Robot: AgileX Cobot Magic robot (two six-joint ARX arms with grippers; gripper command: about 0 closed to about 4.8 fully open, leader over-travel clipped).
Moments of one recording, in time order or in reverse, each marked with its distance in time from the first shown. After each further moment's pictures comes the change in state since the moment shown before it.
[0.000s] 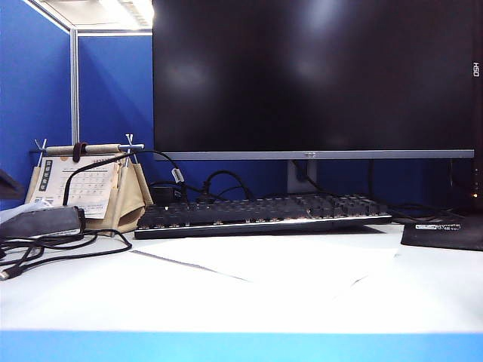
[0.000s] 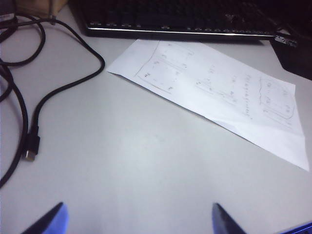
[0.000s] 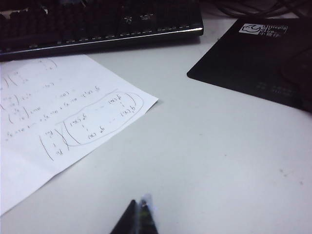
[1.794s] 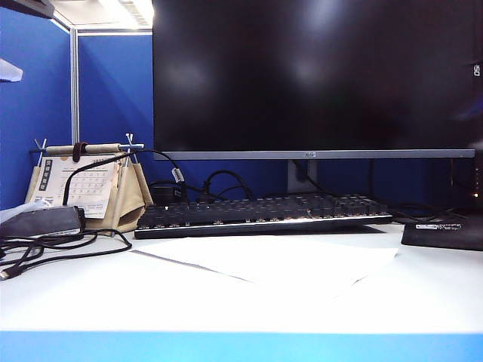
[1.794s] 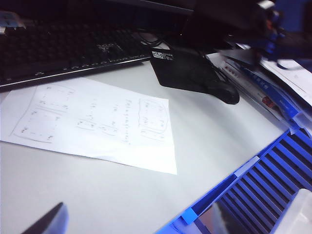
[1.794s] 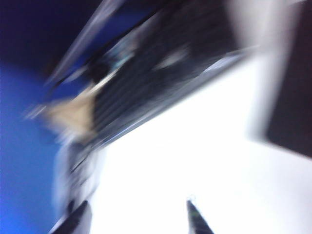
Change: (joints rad) left arm 0.000 0.083 0.316 -0.131 0.367 0.060; right arm -0.797 1.323 0.807 0.219 -1.215 0.305
